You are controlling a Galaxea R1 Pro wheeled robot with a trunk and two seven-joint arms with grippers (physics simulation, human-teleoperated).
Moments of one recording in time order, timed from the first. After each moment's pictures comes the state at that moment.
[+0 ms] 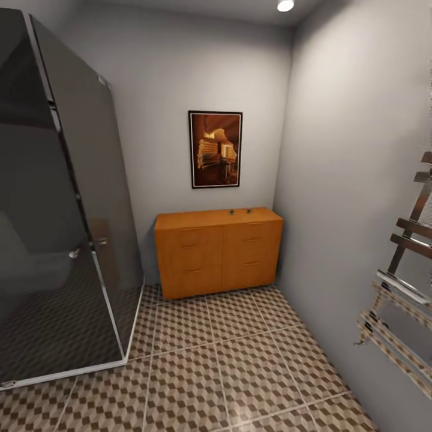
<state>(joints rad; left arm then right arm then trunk) -0.32 -0.04 -0.17 -0.01 0.17 -0.04 0.02 -0.17 0.01 0.11 0.03 -0.10 -0.05 0.03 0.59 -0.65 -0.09</state>
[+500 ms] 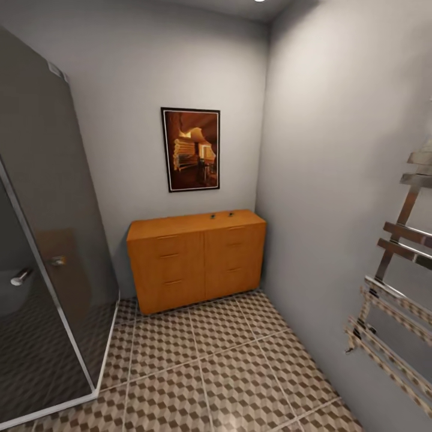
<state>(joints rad) -0.32 -0.04 -0.17 -0.01 0.16 -0.04 0.02 -0.17 0.01 0.11 0.03 -0.10 -0.05 0.03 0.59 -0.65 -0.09</state>
